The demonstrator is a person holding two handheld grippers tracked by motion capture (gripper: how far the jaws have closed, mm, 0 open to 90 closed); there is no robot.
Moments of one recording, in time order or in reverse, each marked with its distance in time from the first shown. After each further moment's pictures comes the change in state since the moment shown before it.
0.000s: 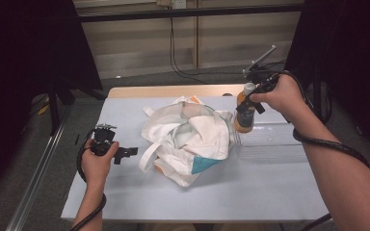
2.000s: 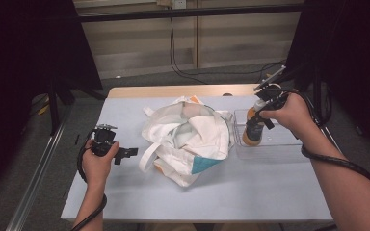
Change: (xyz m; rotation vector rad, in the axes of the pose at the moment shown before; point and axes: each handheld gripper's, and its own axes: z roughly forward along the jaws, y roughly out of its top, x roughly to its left) left arm -0.001 -0.001 0.002 -0.008 0.014 -0.008; right arm -0.023 -0.045 0.029 0.037 -0.001 0.046
